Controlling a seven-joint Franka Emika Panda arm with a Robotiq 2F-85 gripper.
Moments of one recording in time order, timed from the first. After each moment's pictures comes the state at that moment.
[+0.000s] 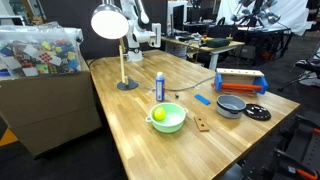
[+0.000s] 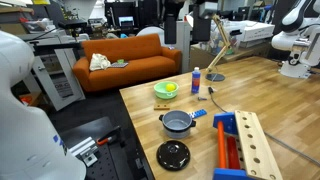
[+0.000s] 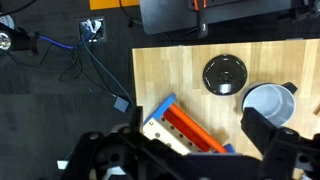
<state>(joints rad) -0.20 -0.65 -0.15 -2.46 -0.28 1.75 -0.10</state>
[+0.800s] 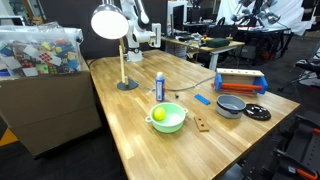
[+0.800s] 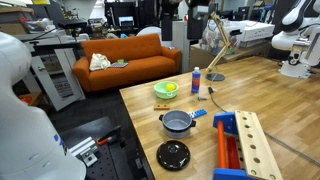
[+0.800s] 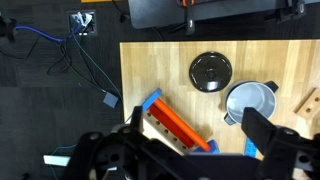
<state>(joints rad) -0.15 -0.65 -0.14 -2.46 -0.25 1.75 -0.09</state>
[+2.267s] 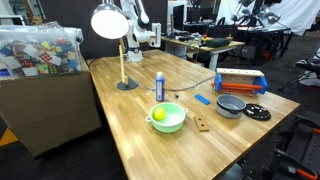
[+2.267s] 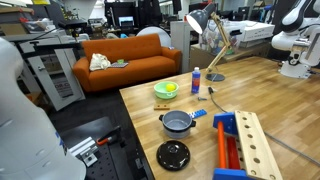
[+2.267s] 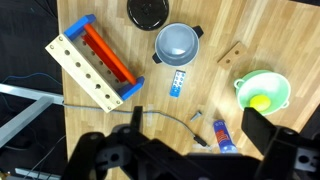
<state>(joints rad) 0.05 -0.64 0.02 -2.39 -0.07 1.90 0.00</state>
